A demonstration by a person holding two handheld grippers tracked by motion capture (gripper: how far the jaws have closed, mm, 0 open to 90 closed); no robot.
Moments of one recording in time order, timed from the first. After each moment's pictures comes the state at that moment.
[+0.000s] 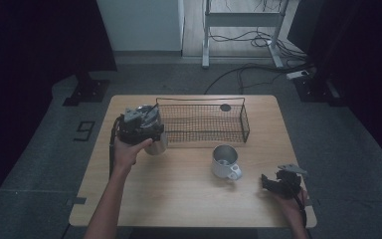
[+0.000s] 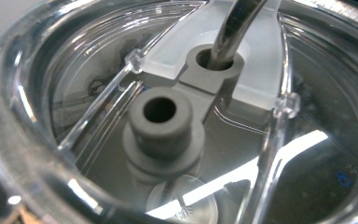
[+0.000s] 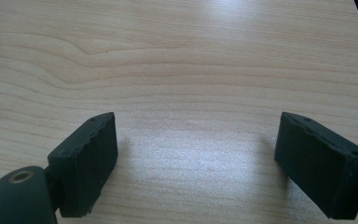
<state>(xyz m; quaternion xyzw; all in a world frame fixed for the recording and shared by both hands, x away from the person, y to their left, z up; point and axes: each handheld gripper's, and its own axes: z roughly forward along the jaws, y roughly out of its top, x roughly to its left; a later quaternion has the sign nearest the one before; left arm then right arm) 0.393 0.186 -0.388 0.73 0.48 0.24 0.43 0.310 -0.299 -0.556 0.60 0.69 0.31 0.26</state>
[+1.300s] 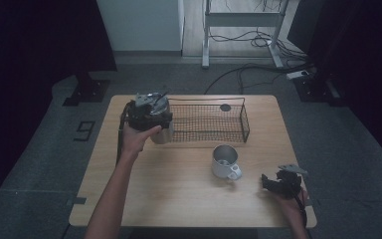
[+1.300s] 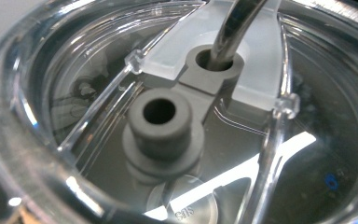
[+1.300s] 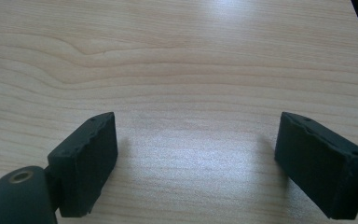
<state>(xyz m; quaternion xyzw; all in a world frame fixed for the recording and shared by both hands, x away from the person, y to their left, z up) 0.423 0.158 -0.365 0.74 0.46 0.24 0.43 0.310 -0.299 -0.556 0.61 0.69 0.31 0.26</state>
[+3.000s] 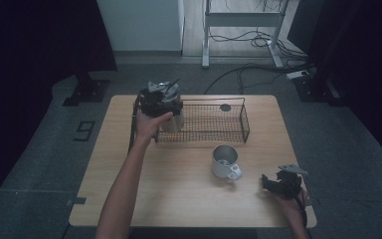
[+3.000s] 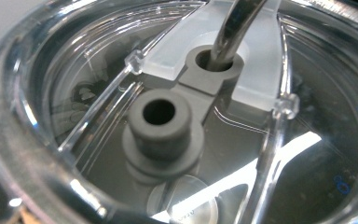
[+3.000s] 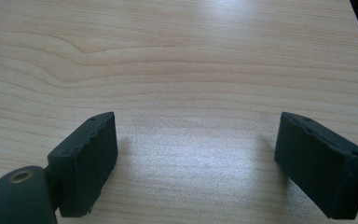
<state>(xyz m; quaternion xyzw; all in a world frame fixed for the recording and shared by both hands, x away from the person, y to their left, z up) 0.470 0.131 -0.361 0.74 0.46 0.24 0.43 0.309 -0.300 -0.556 0.61 0.69 0.31 0.26</state>
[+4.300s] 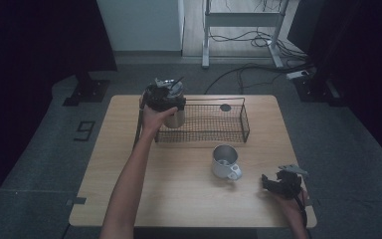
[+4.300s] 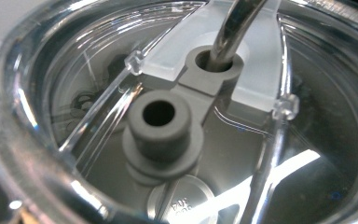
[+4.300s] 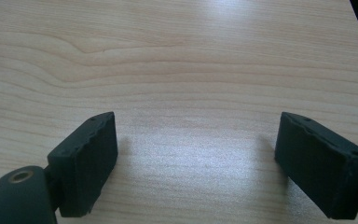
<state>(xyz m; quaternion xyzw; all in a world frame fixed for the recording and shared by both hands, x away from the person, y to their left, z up) 0.510 0.119 -0.382 0.74 0.47 0.24 0.41 0.309 -0.300 -0.556 0.61 0.69 0.31 0.26</state>
